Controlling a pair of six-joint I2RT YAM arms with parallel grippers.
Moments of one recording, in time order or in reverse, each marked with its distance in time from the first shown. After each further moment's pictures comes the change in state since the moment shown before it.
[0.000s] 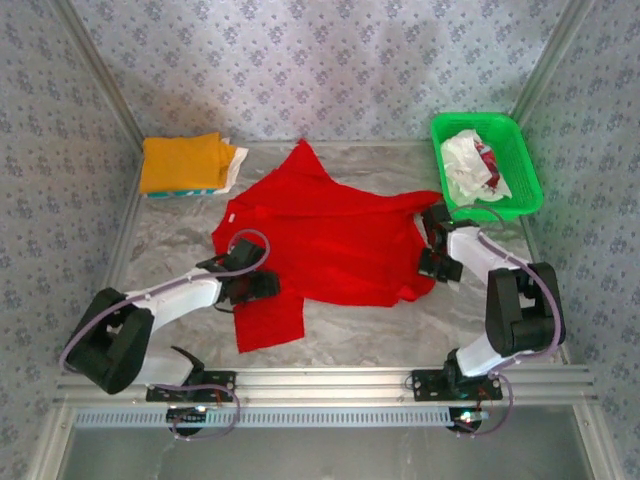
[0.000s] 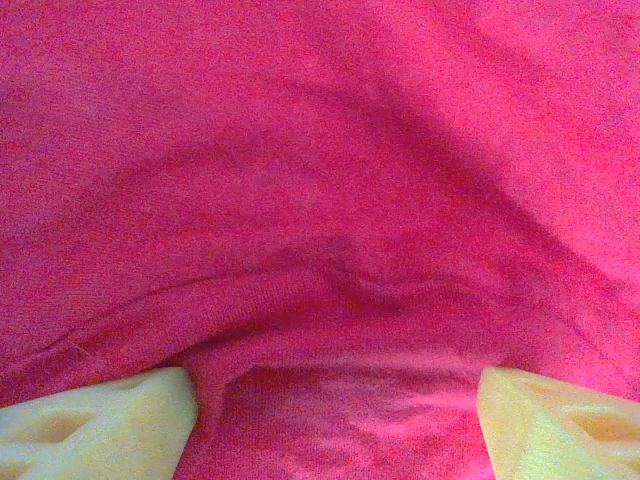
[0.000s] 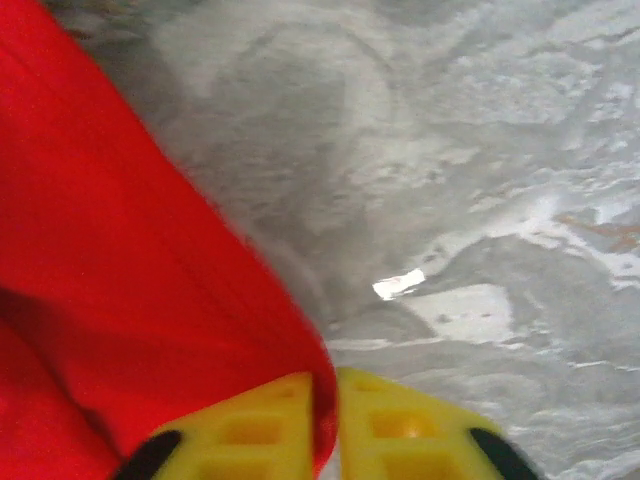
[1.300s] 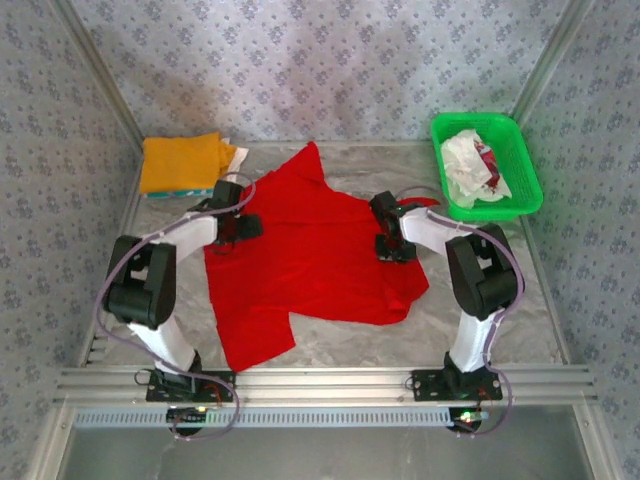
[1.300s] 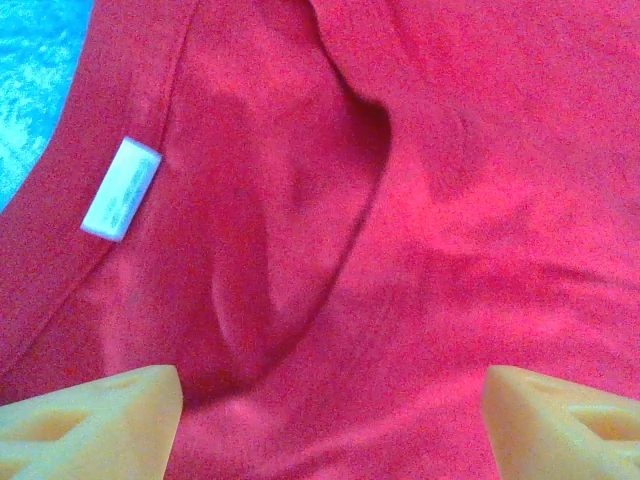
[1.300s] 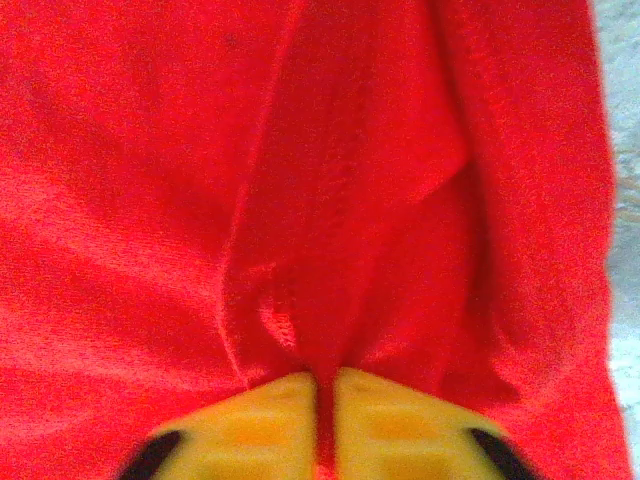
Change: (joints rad) left arm 0.326 0.424 0.464 0.084 -0.025 0.249; right arm 0.301 0.311 0.294 0.063 0.006 0.022
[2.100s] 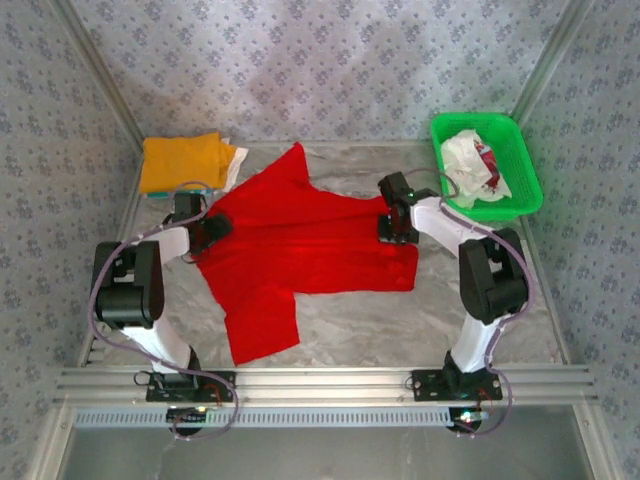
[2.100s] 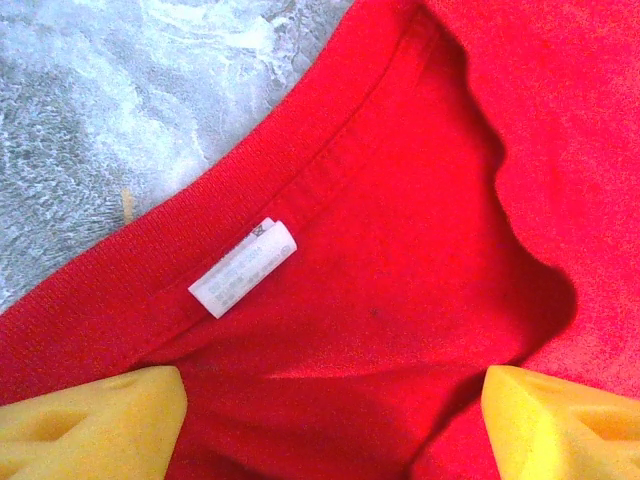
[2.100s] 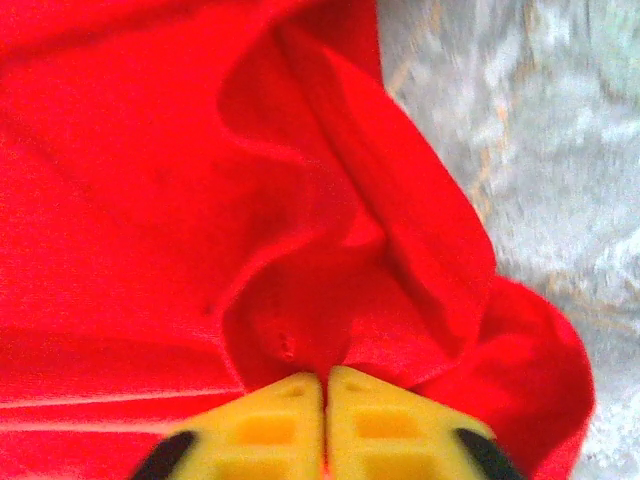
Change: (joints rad) left arm 0.238 -0.060 -0.177 0.207 0.101 -0.132; right arm -0.074 -0.064 0.058 0.015 -0.099 -0.060
